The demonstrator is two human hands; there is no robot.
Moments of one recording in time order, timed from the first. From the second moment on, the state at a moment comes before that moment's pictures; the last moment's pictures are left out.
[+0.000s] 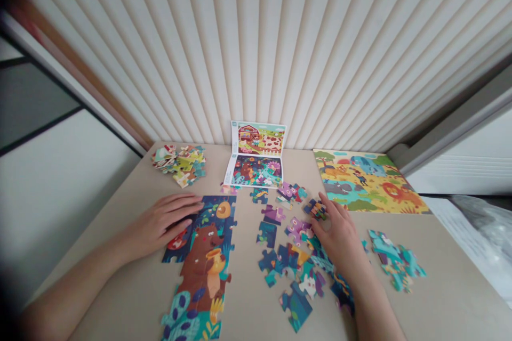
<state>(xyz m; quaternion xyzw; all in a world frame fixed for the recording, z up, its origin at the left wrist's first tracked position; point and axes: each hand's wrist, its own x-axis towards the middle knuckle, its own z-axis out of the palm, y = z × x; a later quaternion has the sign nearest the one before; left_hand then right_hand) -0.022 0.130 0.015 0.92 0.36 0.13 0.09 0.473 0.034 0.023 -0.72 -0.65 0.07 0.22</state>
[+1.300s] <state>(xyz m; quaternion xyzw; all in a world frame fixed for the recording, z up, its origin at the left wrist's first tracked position) -0.039 0.148 -0.003 0.92 0.35 0.13 0.09 0.402 0.067 0.052 -0.63 -0.75 0.05 0.19</state>
